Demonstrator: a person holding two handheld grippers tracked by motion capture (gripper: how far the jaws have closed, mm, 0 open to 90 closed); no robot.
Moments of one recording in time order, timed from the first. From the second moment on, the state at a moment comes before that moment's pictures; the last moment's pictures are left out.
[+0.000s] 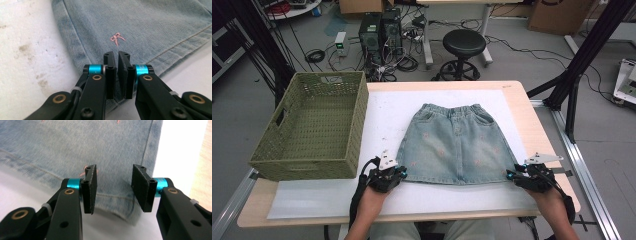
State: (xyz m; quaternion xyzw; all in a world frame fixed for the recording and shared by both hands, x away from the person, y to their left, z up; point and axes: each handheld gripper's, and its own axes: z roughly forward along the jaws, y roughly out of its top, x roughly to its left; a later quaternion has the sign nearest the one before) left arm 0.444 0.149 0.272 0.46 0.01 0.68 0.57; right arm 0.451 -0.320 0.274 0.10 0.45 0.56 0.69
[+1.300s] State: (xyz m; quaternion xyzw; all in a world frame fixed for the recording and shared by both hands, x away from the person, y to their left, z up) left arm 0.412 0.176 0.307 0.39 -0.09 0.64 0.66; right arm 0.421 -0.116 0.423 -0.06 0.56 0.47 0.68
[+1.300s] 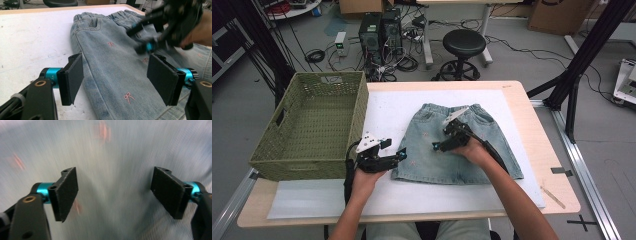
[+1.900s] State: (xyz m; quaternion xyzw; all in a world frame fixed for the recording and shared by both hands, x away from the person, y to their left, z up) left arm 0.418 0.177 0.306 0.39 -0.08 0.64 0.66; right arm 0.430 -0.078 0.482 -0.03 0.58 0.46 0.67
